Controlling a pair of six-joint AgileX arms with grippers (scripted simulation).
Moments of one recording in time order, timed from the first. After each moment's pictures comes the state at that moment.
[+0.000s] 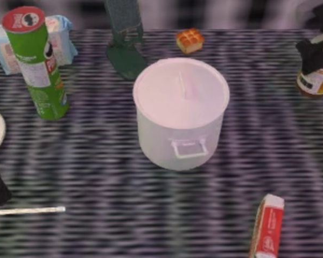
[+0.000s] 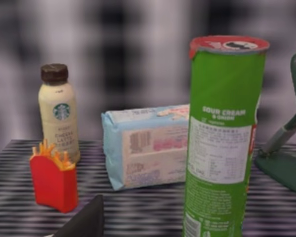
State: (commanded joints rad) left arm 0.00 0.00 0.00 0.00 0.00 0.00; right arm 0.01 2.41 2.23 -1.21 -0.09 -0.50
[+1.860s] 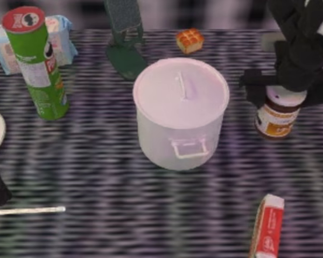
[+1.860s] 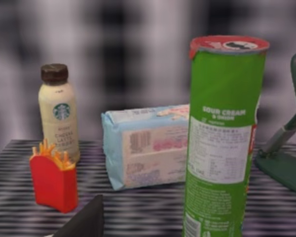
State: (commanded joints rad) left arm 0.00 0.00 0.00 0.00 0.00 0.00; right arm 0.30 2.04 1.59 -0.93 0.06 0.31
